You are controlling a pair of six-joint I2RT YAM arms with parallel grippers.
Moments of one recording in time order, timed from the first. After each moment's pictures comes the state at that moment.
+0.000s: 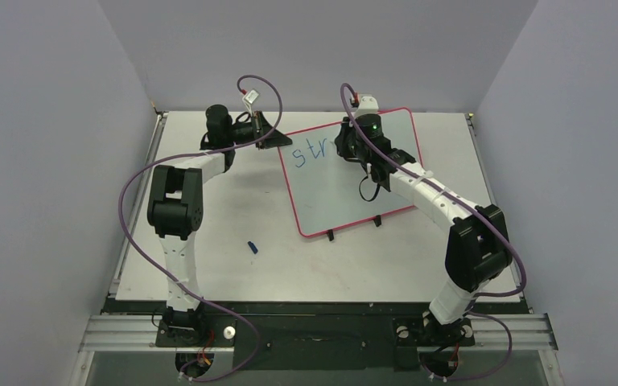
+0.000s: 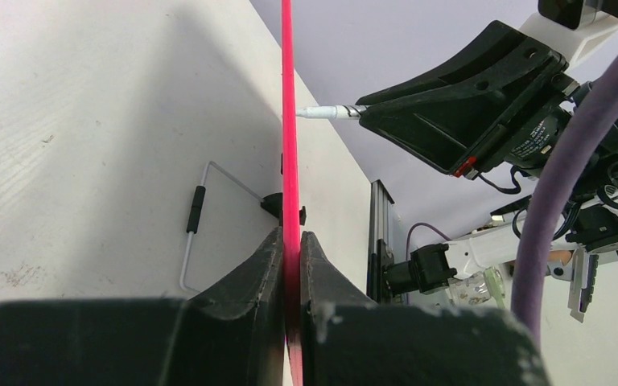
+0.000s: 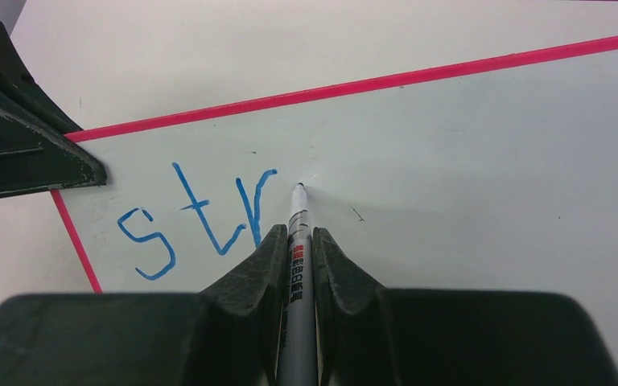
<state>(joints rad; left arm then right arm) -0.15 2.18 1.51 0.67 1.19 -0.98 0.50 1.68 1.36 -0.08 0.12 0.31</state>
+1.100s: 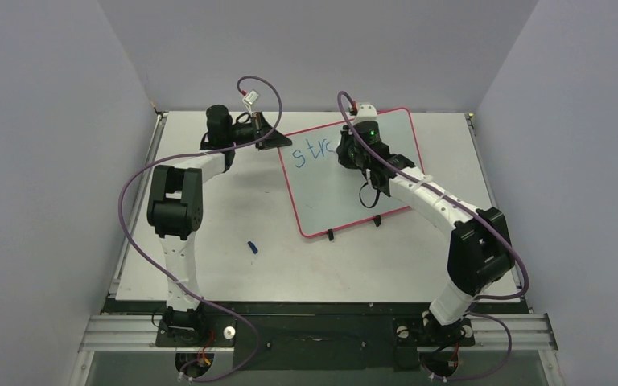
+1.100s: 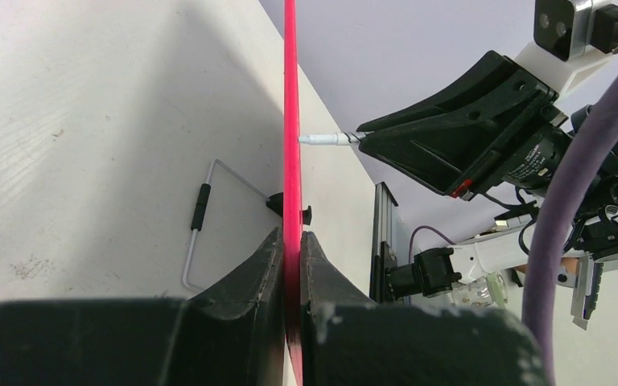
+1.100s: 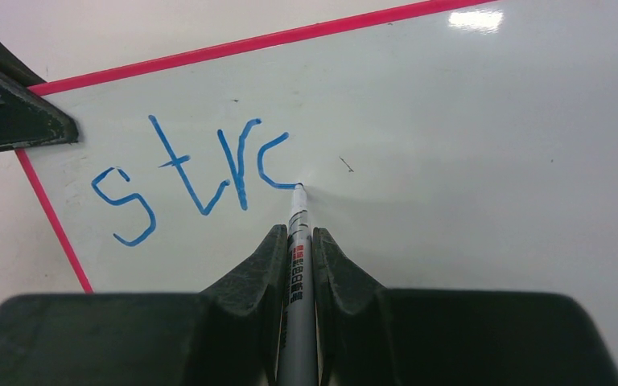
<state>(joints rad) -0.15 2.18 1.51 0.63 1.17 -0.95 0.52 1.66 1.30 -0.12 0.15 0.31</state>
